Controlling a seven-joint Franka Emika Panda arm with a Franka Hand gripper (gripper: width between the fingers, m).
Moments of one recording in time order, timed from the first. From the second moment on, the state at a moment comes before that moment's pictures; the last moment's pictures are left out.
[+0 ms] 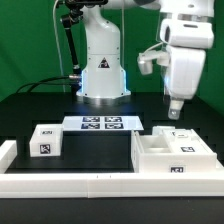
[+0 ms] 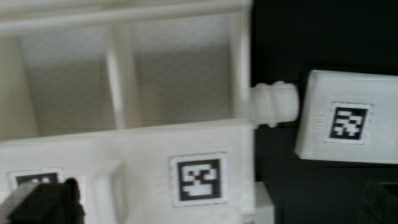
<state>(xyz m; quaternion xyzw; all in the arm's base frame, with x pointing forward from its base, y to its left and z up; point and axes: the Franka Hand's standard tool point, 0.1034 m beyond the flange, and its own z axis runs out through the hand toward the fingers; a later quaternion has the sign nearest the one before) 0.514 0.096 0.104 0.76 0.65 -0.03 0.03</state>
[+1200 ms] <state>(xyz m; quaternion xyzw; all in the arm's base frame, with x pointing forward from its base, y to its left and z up) 0.427 0.099 0.058 0.78 0.62 -0.03 0.01</state>
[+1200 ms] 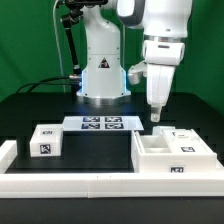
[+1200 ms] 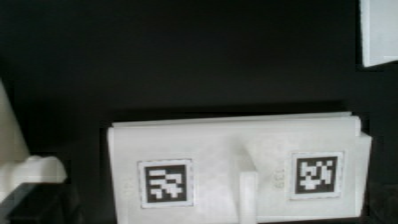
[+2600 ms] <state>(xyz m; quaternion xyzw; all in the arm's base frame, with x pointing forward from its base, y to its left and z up) 0.407 0.121 0.015 0.78 0.63 -0.04 -0.02</state>
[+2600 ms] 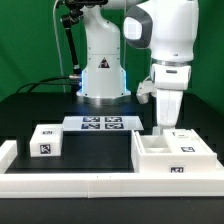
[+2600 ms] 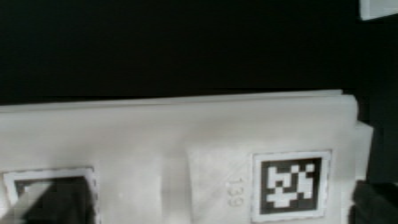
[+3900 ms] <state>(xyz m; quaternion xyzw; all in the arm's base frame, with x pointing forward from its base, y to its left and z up) 0.415 0.105 0.040 0.77 0.64 -0.05 -0.01</state>
